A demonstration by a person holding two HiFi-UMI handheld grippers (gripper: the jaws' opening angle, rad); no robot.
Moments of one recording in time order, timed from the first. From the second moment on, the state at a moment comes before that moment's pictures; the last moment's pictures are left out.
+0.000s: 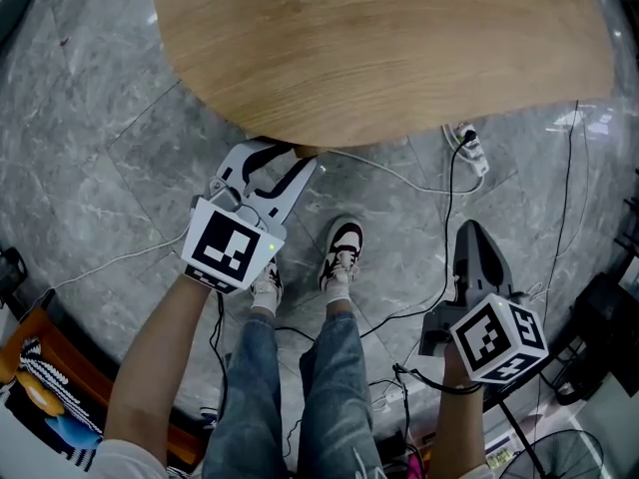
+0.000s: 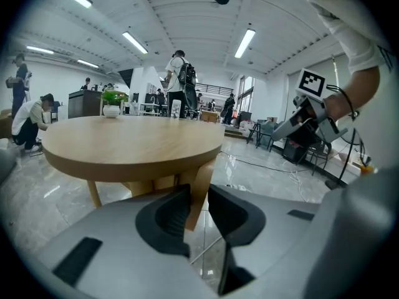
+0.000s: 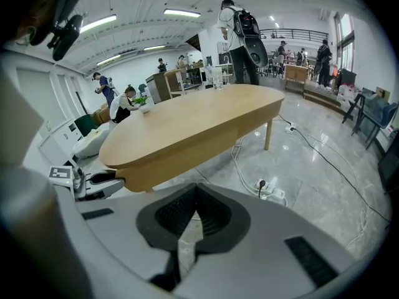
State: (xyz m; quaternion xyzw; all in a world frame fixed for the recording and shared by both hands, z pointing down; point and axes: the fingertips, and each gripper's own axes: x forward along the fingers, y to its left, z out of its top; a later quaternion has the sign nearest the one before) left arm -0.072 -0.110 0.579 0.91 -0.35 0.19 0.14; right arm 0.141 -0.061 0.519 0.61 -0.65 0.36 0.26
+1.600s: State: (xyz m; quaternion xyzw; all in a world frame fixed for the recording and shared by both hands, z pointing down) left arm -0.044 -0.050 0.575 0.94 -0.21 0.23 0.13; right arm 0.127 -0.062 0.537 0.60 -0.65 0.38 0.26
